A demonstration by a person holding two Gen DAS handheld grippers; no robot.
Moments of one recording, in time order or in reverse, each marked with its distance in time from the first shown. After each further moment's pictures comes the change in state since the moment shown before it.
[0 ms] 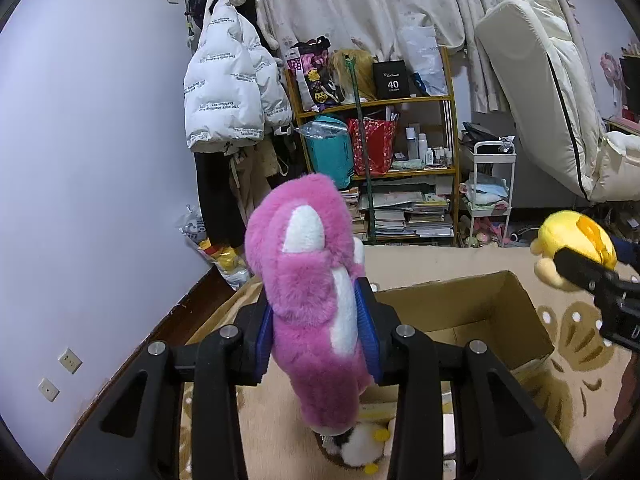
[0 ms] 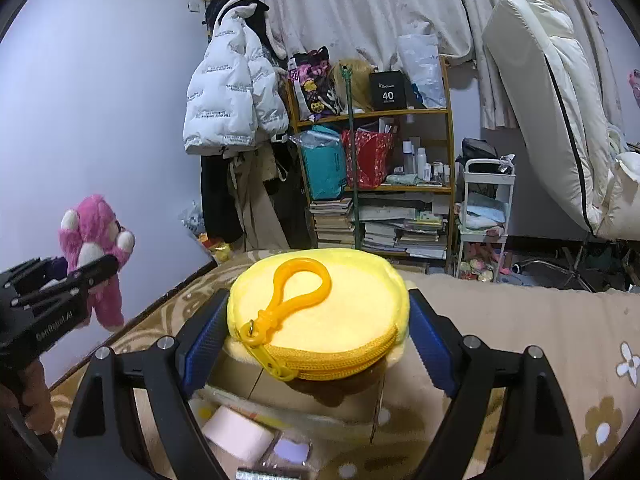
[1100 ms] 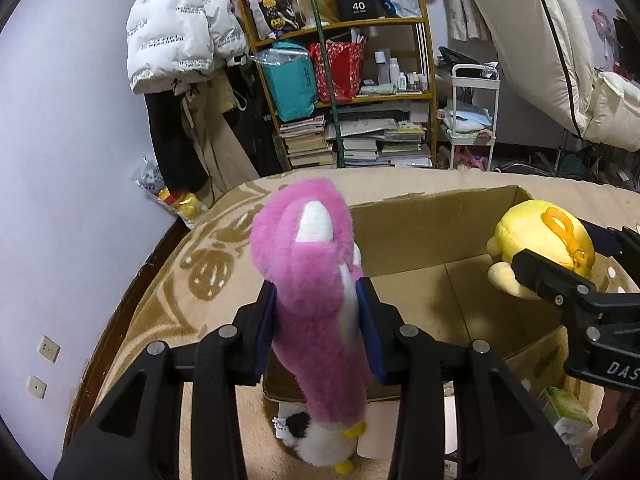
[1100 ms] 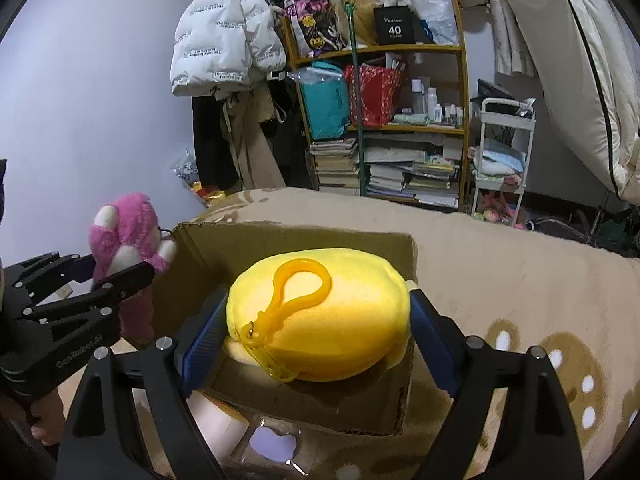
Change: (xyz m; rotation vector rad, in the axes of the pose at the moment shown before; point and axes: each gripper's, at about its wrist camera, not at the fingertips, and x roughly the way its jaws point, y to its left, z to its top) left arm 0.088 -0.043 -0.049 0.065 0.239 -0.094; right arm 0.082 -0.012 -0.055 0.015 0.205 0.031
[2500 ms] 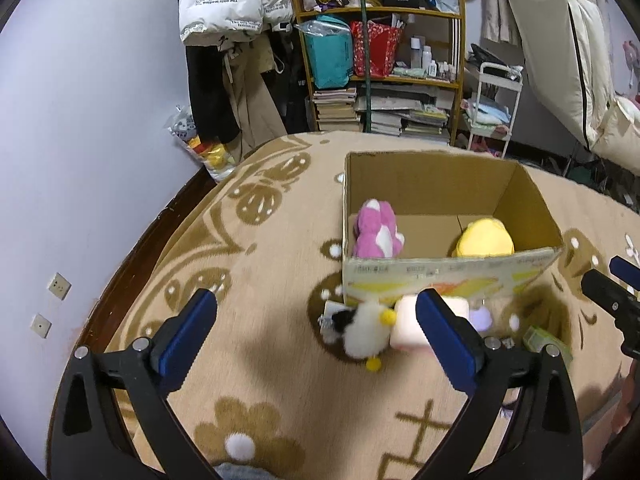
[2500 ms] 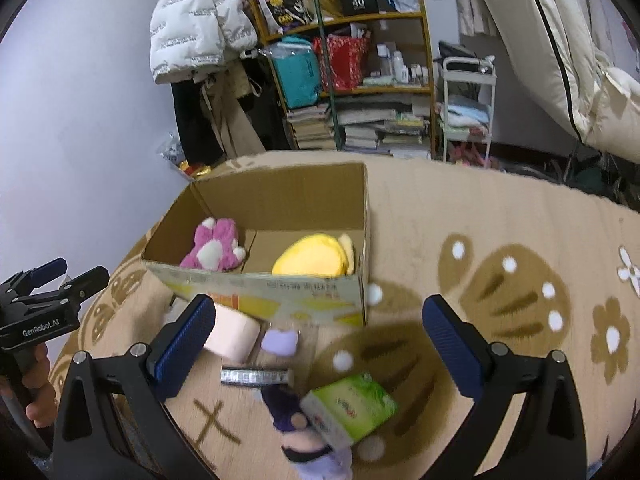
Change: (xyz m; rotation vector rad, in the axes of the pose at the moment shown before) left arm -0.077 0.049 -0.049 -0.124 0.117 0.032; right arm -0.081 -0.006 -0.040 0.111 0.138 -0.067
